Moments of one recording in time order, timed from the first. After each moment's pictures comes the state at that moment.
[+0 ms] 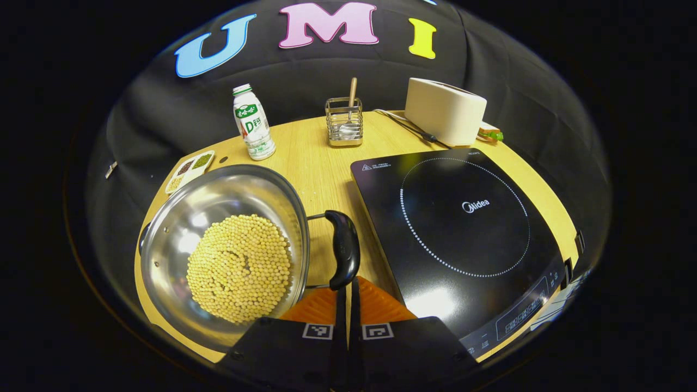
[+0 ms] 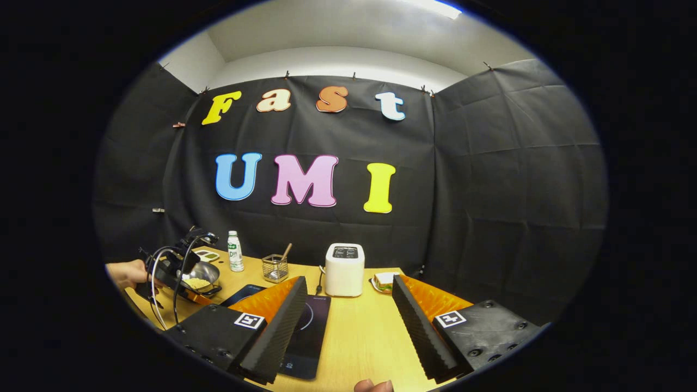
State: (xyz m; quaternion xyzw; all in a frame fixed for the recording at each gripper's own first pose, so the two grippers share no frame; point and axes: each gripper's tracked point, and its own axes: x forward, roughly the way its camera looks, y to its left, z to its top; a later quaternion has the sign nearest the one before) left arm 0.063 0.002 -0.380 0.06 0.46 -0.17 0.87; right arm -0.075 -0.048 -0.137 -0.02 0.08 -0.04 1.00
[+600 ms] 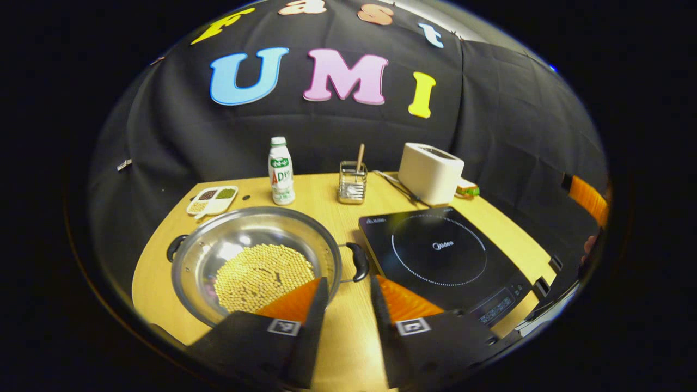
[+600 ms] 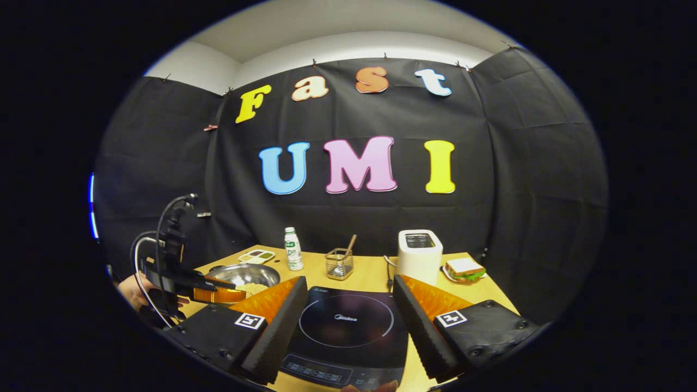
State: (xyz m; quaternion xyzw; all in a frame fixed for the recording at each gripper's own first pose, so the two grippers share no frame) left arm 0.044 0.061 -0.274 -0.02 0.29 -0.18 0.94; right arm -0.018 0.092 -0.162 0.04 0.13 0.10 0.99
